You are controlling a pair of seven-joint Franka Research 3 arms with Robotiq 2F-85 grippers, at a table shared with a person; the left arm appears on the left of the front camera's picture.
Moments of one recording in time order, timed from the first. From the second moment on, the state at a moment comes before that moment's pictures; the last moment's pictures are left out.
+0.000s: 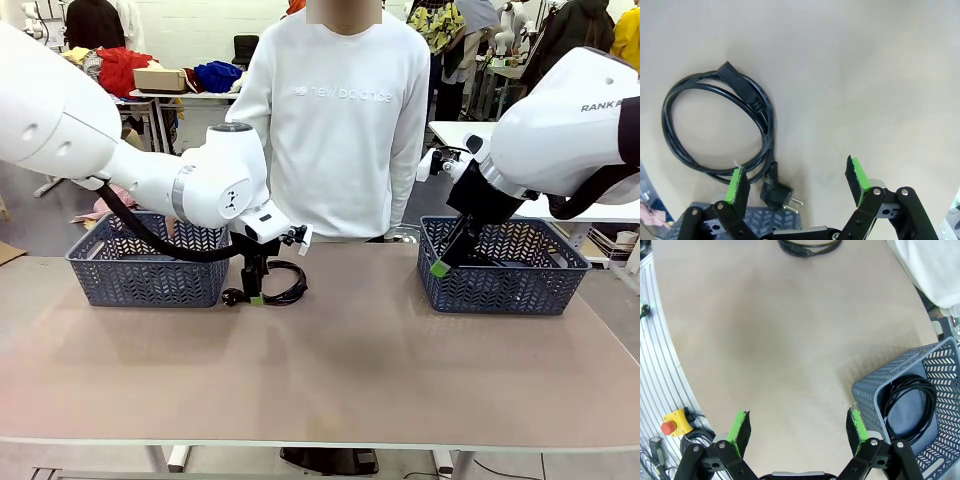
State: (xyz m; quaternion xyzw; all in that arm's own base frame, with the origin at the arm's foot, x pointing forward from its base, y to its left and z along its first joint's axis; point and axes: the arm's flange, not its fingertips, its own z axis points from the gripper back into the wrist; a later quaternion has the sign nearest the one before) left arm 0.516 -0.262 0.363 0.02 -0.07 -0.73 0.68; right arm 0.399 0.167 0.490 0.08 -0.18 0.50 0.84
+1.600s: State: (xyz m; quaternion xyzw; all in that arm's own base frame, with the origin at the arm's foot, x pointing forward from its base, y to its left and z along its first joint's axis) left arm 0.570 -0.277 0.317 0.00 -0.02 -0.74 0.67; right arm 0.399 0.167 0.490 0.08 -0.18 0.50 0.84
